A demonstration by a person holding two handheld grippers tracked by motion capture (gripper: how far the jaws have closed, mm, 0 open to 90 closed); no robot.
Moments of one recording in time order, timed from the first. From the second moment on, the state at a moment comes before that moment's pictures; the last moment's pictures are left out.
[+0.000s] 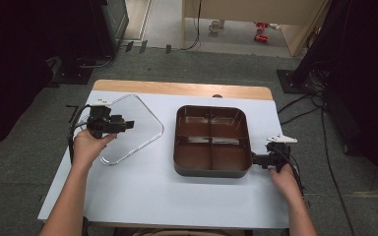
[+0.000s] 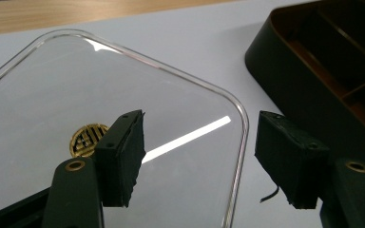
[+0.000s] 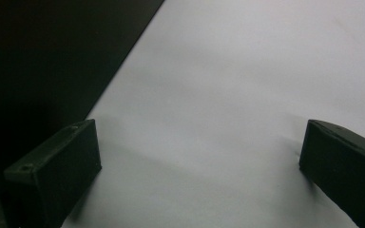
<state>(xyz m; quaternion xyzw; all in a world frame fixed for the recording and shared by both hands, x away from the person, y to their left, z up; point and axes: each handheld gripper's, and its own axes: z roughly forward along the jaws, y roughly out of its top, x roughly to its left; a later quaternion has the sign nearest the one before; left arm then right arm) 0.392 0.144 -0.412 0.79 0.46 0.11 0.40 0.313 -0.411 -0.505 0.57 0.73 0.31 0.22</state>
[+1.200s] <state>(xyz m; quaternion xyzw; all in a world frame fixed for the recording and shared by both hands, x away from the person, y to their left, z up) 0.297 0.080 -0.468 0.85 0.34 0.07 0.39 0.313 -0.411 -0.505 0.57 0.73 0.31 0.22</state>
